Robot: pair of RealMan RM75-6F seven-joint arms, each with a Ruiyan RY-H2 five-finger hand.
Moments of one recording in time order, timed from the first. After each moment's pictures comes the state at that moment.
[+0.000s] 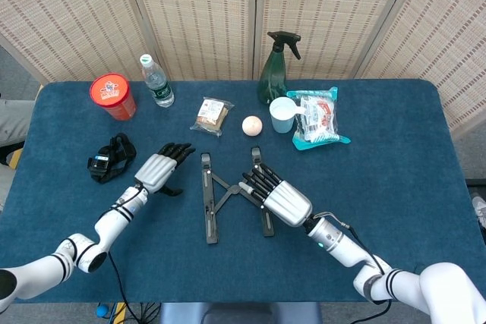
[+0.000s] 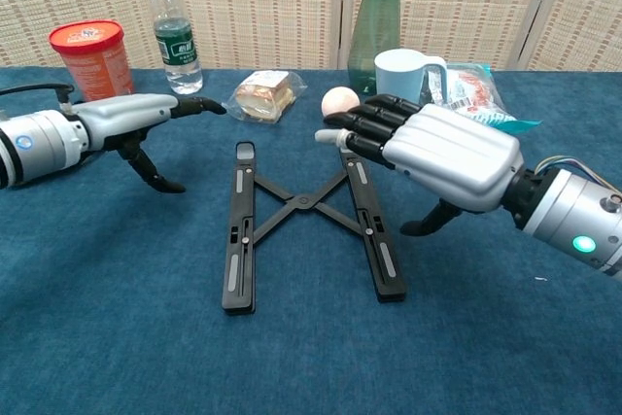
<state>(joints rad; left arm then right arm) -0.80 -1.64 -0.11 -1.00 1.45 0.85 -0.25 0.68 -1.75 -0.01 -1.00 -1.77 1.26 -0.23</state>
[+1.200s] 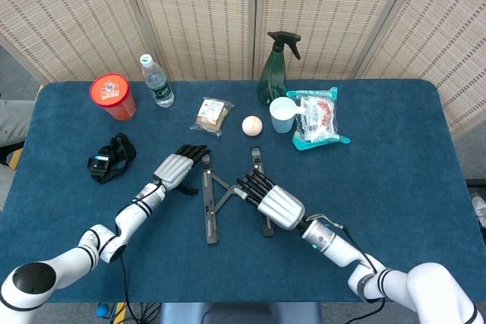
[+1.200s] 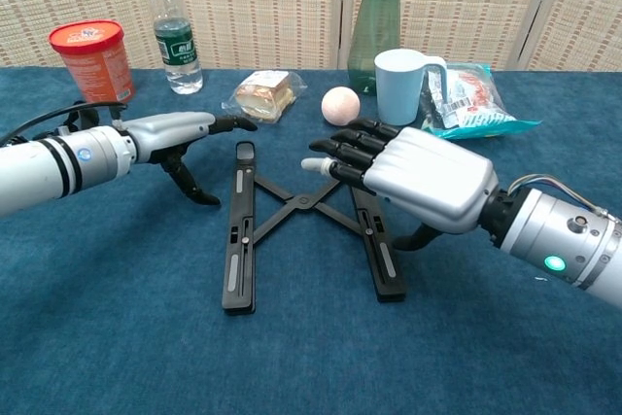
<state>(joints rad) -0.89 -1.80 -0.09 -0.76 1.46 0.79 -0.41 0.70 -1.84 -0.03 -0.87 -1.79 1.23 -0.26</state>
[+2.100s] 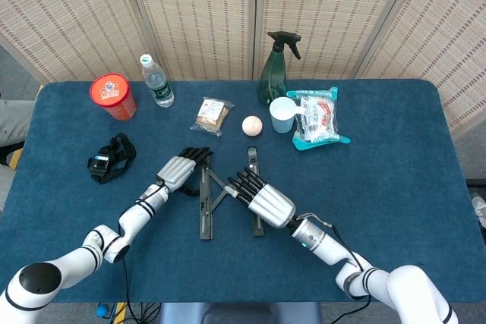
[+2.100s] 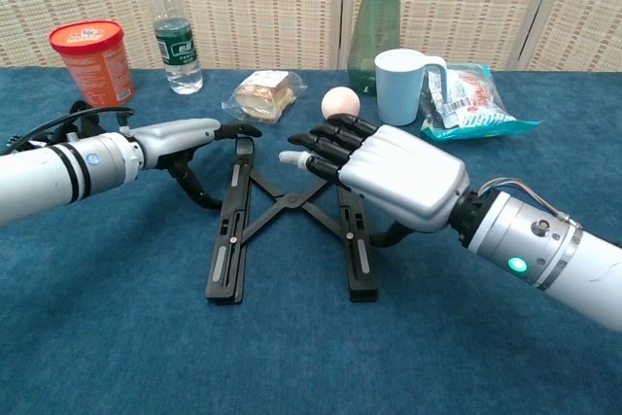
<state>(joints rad) -0.90 -1.83 -0.09 -0.75 1.46 0.77 -0.46 0.73 -1.97 -0.01 -0.71 -1.78 1.29 -0.19</state>
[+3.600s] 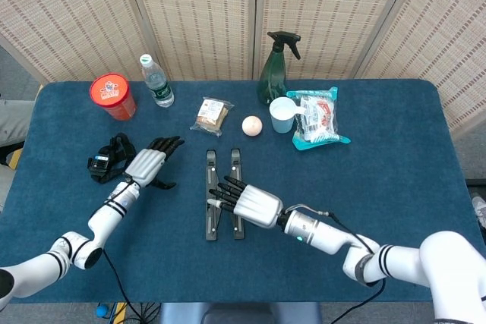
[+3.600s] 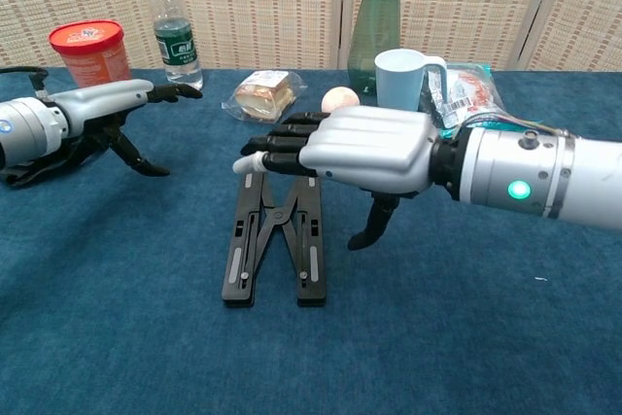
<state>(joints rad) -0.79 -1.60 -0.11 -1.00 1.37 0.86 -0.30 0.97 -1.57 -0.02 -1.29 -1.75 0.91 -0.11</state>
